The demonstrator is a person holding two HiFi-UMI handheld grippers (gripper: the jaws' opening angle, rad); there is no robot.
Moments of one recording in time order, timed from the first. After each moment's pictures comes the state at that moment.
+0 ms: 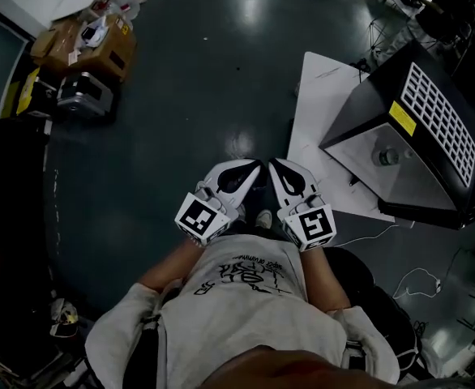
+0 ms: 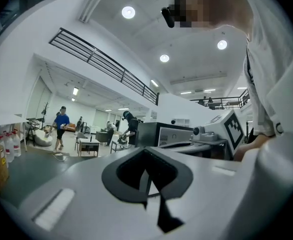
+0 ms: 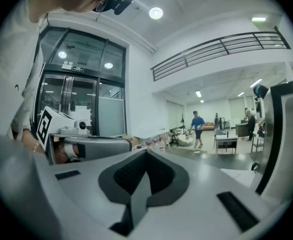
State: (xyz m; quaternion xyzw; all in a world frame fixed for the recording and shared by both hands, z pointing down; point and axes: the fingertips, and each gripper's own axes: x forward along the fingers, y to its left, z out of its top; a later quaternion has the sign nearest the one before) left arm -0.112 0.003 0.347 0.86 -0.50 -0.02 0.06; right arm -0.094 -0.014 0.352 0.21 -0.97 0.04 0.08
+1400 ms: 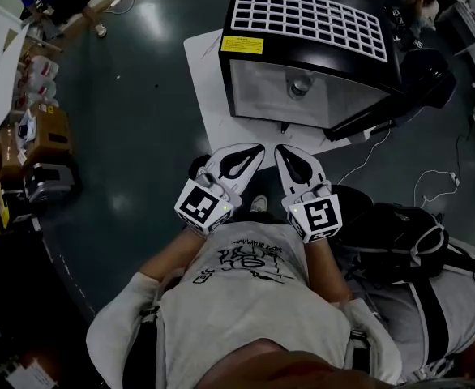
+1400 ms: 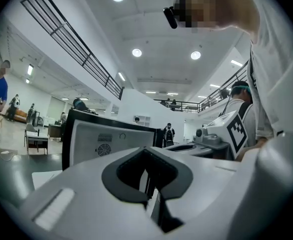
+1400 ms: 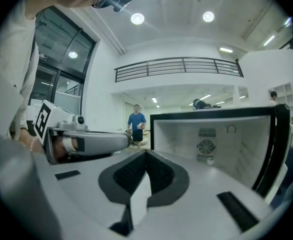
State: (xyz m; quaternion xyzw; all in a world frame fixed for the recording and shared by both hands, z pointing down) left arm 0.165 -0.024 0.319 0.96 -0.28 -0.01 0.06; right arm 0.193 -0.026 0.335 0.46 -0.88 0.05 0.08
